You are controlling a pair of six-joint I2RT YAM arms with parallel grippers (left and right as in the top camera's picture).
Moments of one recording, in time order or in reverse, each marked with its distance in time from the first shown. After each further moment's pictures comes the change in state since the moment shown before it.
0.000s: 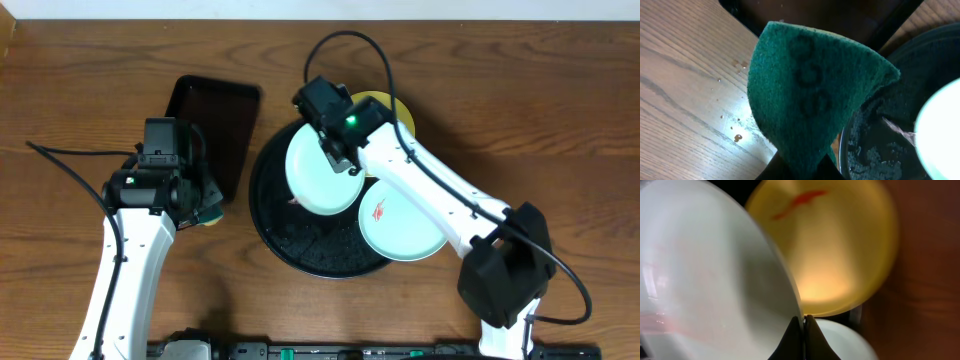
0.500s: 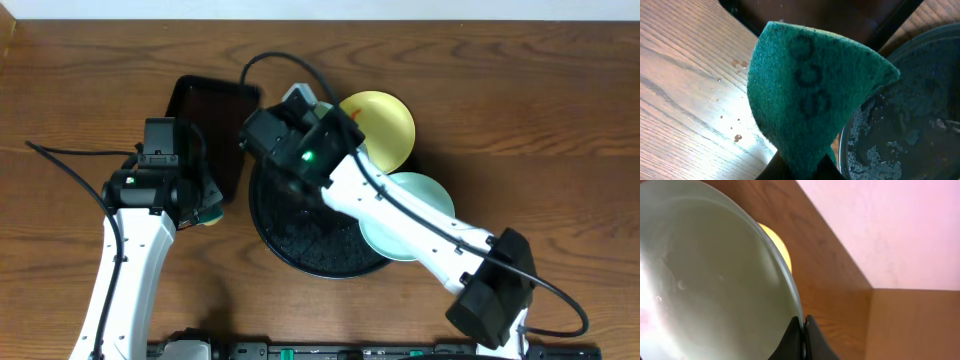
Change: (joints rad) left arm 0.000 0.000 0.000 0.002 0.000 0.000; right arm 0.204 0.000 0.110 -0.064 0.513 -0.146
